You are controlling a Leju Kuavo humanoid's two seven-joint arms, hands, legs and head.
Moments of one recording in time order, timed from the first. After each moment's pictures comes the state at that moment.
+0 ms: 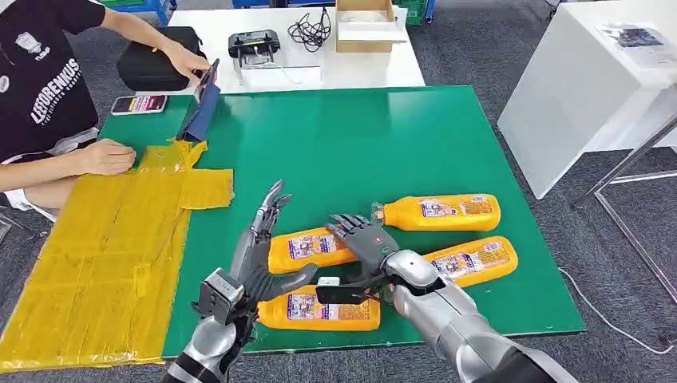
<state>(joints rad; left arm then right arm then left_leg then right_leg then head) -0.08 -0.10 -0.38 -1.46 -0.08 0.16 -0.65 -0.72 0.20 0.86 -0.34 0.97 -0.23 -0.24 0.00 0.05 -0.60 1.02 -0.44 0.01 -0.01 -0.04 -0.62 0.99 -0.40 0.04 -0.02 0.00</state>
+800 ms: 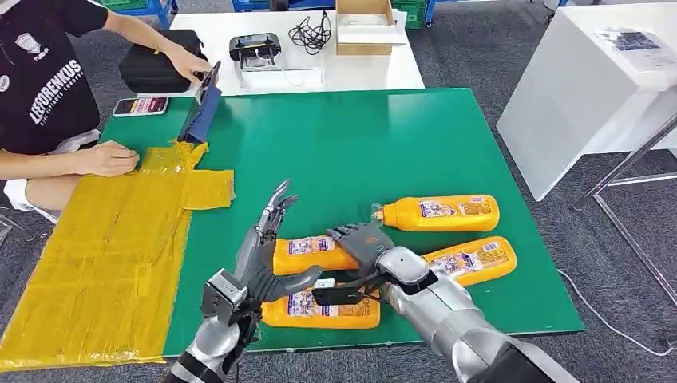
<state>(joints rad) -0.09 -0.10 -0.40 -1.46 -0.07 0.15 -0.65 -0.74 0.20 0.93 -0.33 1.05 -0.20 -0.13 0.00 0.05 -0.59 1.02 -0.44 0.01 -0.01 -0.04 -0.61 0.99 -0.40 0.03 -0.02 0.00</state>
